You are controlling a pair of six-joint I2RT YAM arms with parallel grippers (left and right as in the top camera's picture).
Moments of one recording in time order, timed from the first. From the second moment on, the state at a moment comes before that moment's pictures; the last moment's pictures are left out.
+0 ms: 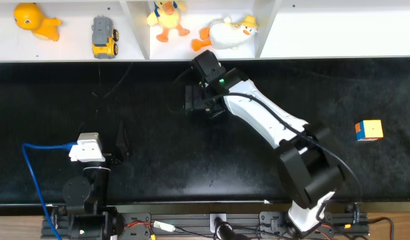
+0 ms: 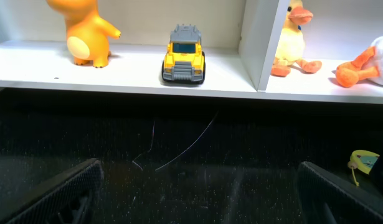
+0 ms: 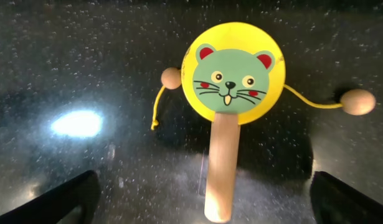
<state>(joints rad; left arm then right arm) 0.05 0.01 0.02 -0.09 0.03 -0.05 0.61 1.94 1.39 -0.69 -0.09 0.54</state>
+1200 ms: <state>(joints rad) 0.05 0.01 0.02 -0.08 0.03 -0.05 0.62 2.00 1.42 -0.74 -0.03 0.53</state>
